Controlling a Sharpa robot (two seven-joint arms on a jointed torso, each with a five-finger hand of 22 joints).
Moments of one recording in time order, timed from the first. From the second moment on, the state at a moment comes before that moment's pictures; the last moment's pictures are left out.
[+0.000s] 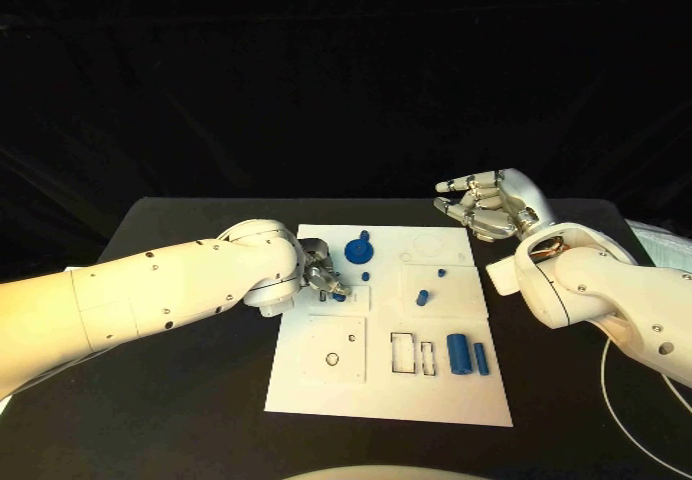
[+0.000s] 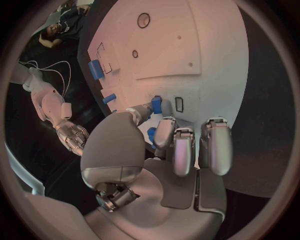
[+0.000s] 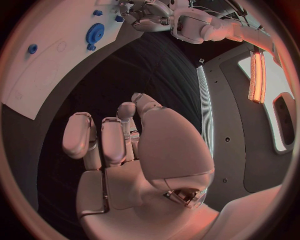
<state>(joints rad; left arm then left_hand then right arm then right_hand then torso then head) 1.22 -0.67 -0.04 1.47 -1.07 0.04 -0.65 1.15 -0.13 0.61 0.18 0.13 0.94 0.04 0.63 0.71 1.39 -0.03 1.26 1.22 1.46 -0.09 1.57 1.31 0.05 1.46 0.03 1.46 1.31 1.03 -0.89 0.22 1.66 -0.90 -0.63 0.00 1.39 -0.10 0.19 0.19 0.42 1.01 0.14 0.07 0.07 1.23 0.05 0.82 0.97 1.46 -0.03 1.27 1.17 0.08 1.29 0.09 1.33 1.16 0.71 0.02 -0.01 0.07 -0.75</state>
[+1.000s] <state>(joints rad) 1.23 -0.65 -0.03 1.43 -1.08 0.08 -0.66 1.00 -0.15 0.64 0.14 0.13 0.99 0.02 0.61 0.67 1.40 -0.04 1.25 1.22 1.47 -0.09 1.57 1.31 0.05 1.46 0.03 1.46 1.31 1.03 -0.89 0.22 1.65 -0.86 -0.60 0.00 1.39 -0.10 0.20 0.18 0.42 1.01 0.14 0.07 0.07 1.22 0.05 0.81 0.96 1.46 -0.03 1.27 1.17 0.08 1.28 0.09 1.32 1.15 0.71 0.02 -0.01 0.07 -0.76</state>
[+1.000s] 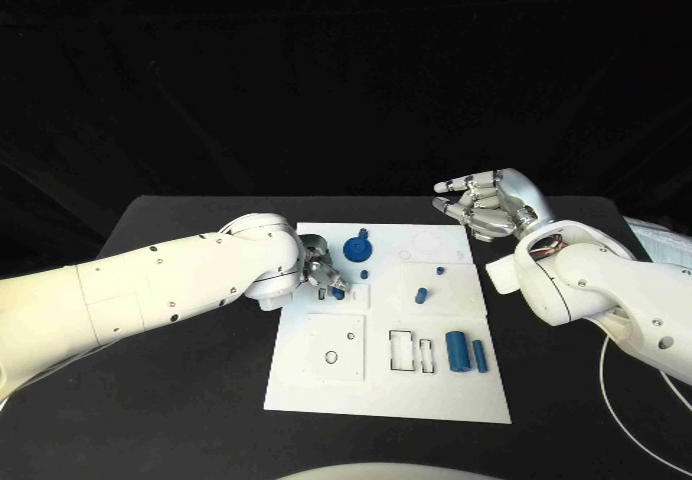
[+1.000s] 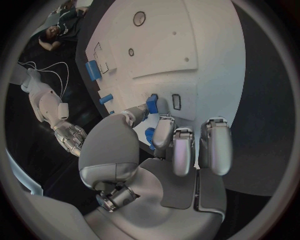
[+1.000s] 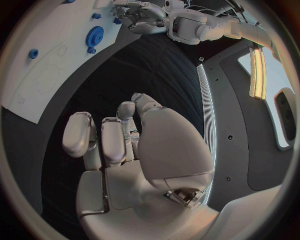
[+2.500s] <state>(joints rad) 1.22 -0.65 -0.04 1.45 -1.09 0.09 -0.66 0.96 -0.14 0.43 0.20 0.13 1.02 0.01 0.61 0.62 1.41 -0.05 1.26 1.24 1.47 -0.09 1.57 1.31 0.05 1.46 0.03 1.46 1.31 1.03 -0.89 0.22 1.65 -0.86 -0.58 0.00 1.39 -0.10 0.20 0.18 0.42 1.01 0.14 0.07 0.07 1.22 0.05 0.81 0.96 1.46 -0.03 1.27 1.17 0.08 1.28 0.09 1.32 1.15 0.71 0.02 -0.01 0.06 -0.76</state>
